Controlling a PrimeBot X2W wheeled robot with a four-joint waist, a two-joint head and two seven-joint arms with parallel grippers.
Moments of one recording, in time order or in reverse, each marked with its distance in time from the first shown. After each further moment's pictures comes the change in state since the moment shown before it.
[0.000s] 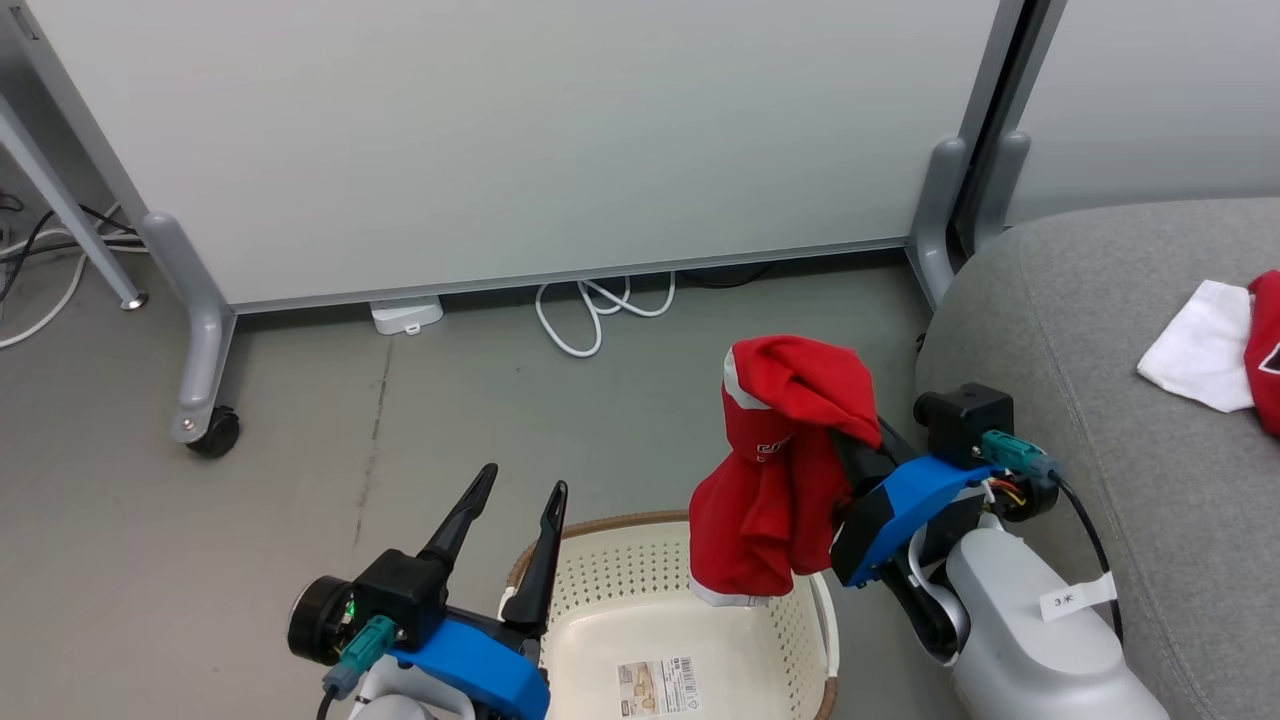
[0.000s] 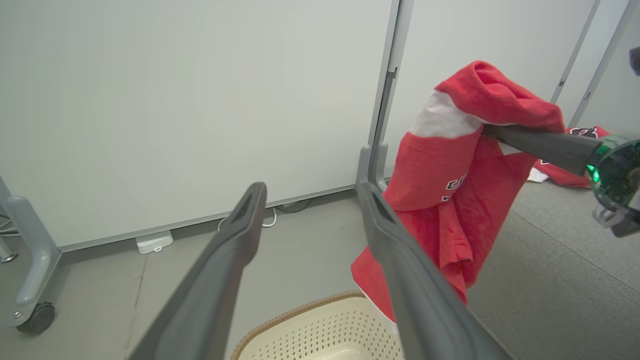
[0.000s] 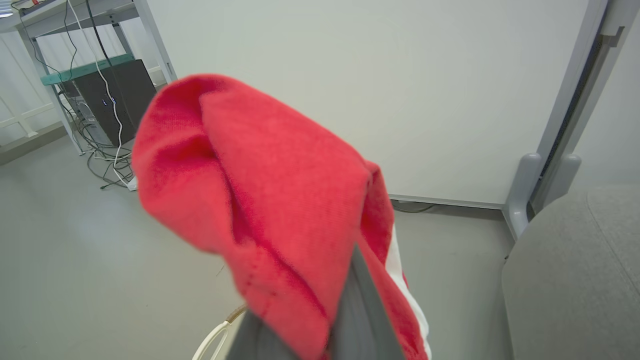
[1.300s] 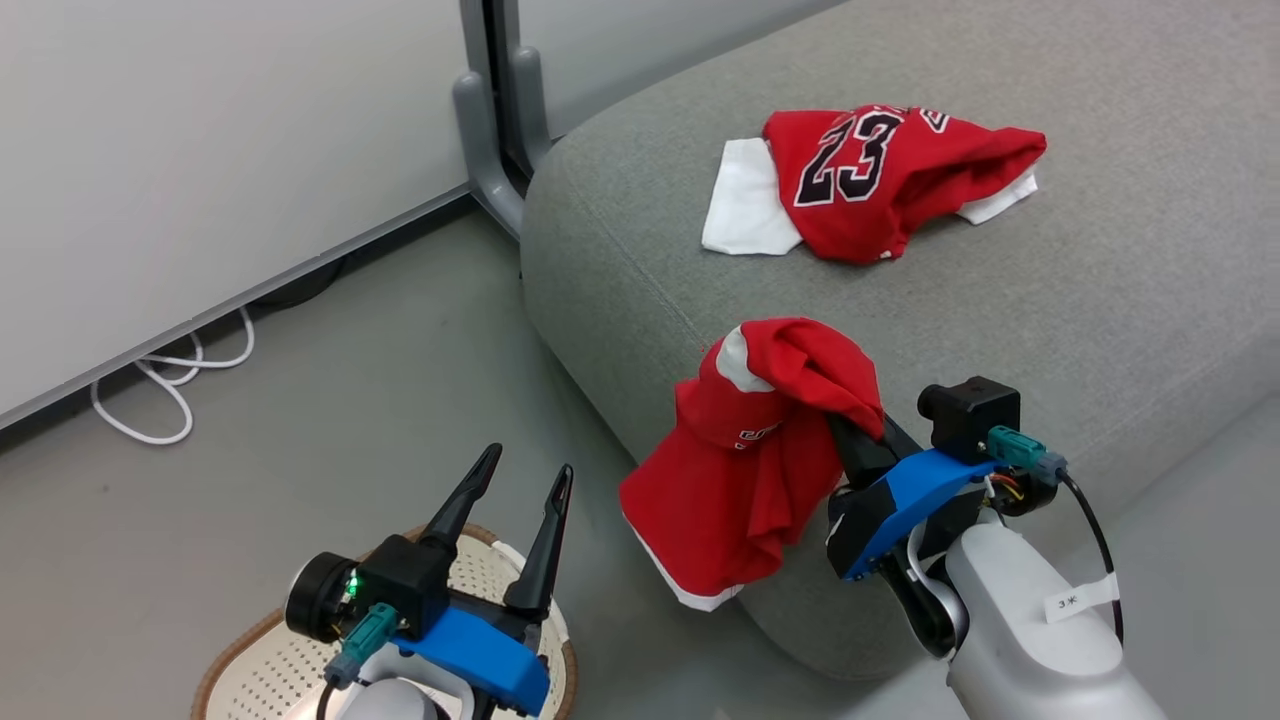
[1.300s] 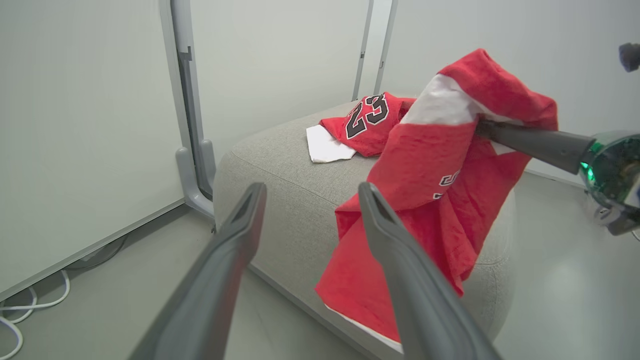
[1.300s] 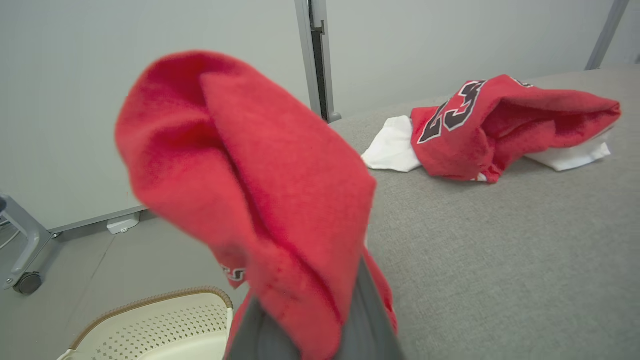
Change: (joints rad) left arm -0.016 0.000 0.011 -0.019 0.047 -0.014 0.000; right arm 0.014 0.012 -0.032 -0.049 -0.007 0.000 0.007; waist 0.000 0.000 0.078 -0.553
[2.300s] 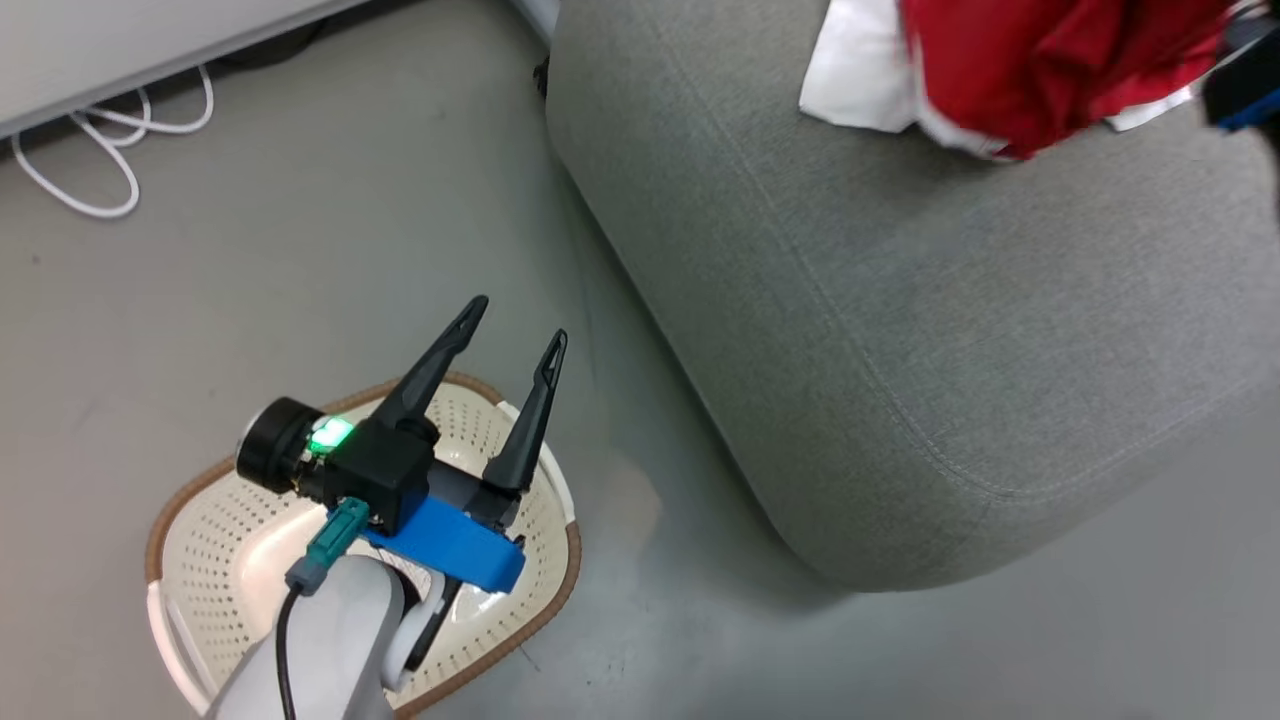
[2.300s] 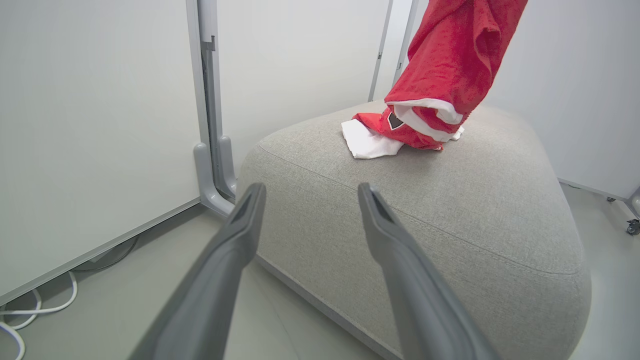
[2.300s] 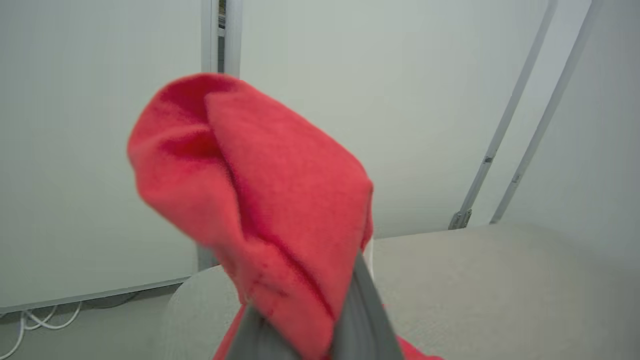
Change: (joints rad) left arm -0.184 0.086 -0.041 -0.083 0.040 0.000 0.000; right arm -0.456 -0.260 -0.318 -0.143 -0.045 0.000 0.163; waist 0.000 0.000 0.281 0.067
